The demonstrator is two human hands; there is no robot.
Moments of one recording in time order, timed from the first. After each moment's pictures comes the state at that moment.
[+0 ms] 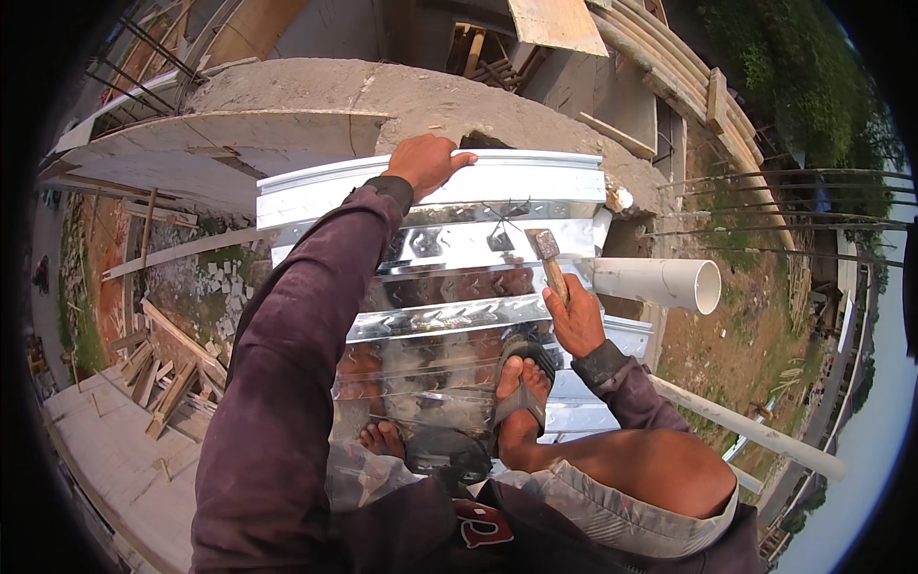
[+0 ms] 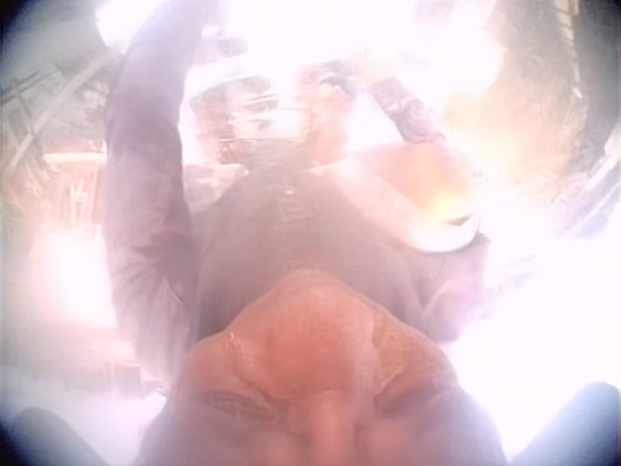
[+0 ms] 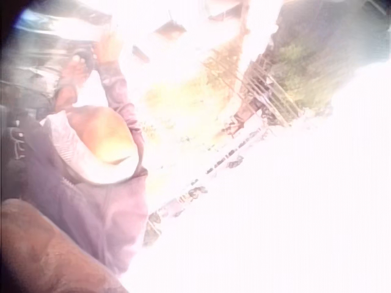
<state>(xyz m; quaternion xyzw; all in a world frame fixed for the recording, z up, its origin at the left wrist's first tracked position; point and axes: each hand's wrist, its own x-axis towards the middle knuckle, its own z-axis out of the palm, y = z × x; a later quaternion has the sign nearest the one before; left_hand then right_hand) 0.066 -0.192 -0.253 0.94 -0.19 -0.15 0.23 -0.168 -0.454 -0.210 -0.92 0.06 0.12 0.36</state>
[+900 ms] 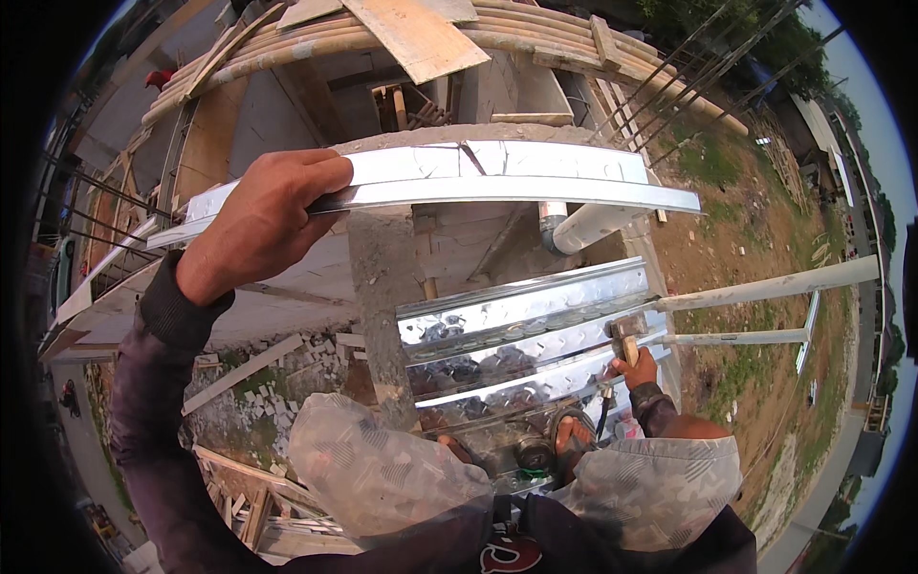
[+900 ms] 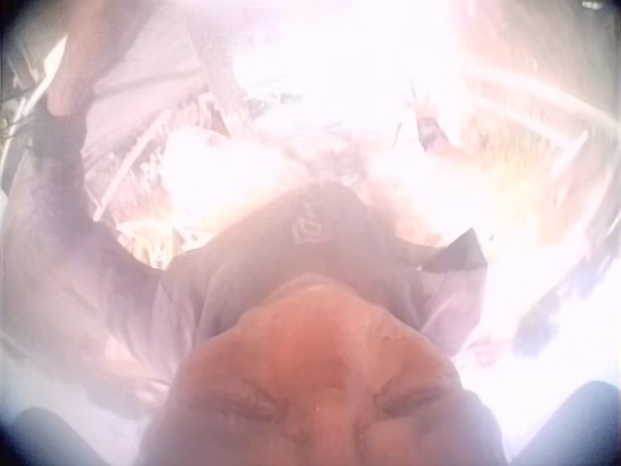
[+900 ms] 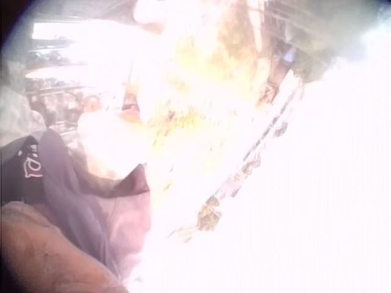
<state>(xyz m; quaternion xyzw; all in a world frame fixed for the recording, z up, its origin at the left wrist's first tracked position) -0.013 -0.105 0.034 0.81 -0.56 0.00 0.21 -0.465 -0.561 -0.315 -0.85 0.44 0.01 0.28</state>
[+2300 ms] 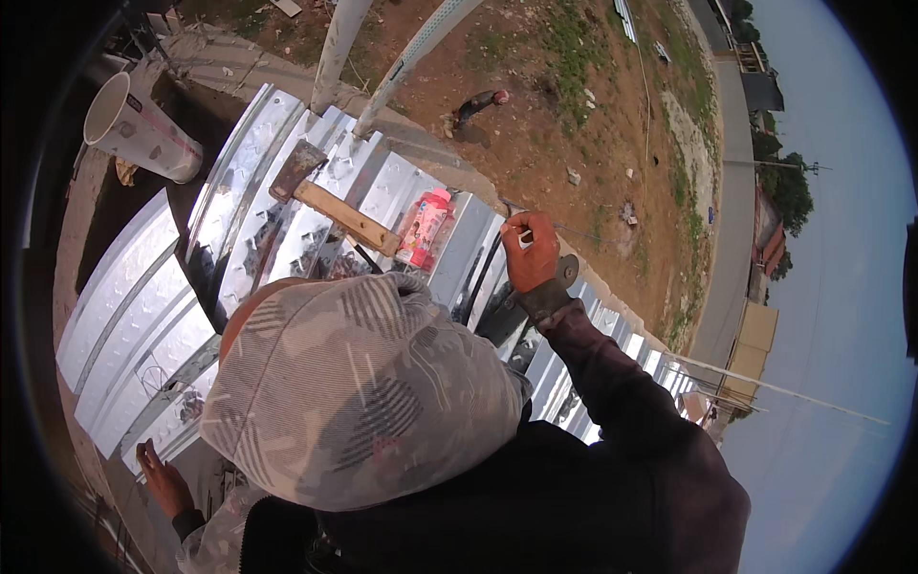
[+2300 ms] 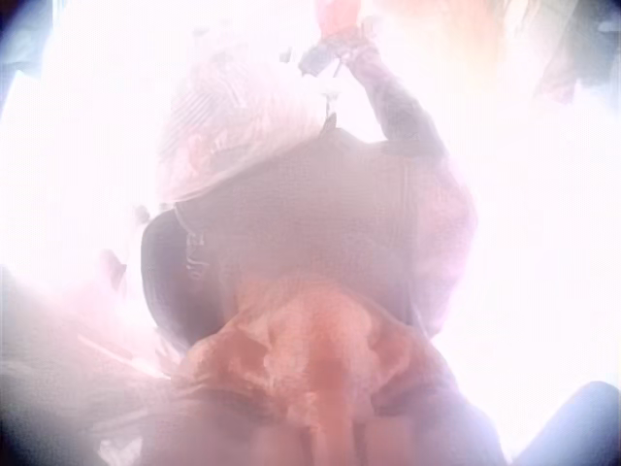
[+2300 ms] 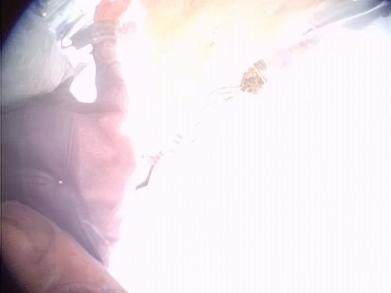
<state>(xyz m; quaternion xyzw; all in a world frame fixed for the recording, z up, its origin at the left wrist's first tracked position) -0.087 0.025 -0.237 0.89 -0.41 -0.17 -0.06 -0.705 -0.500 -0.198 -0.73 0.61 -0.23 0.18</state>
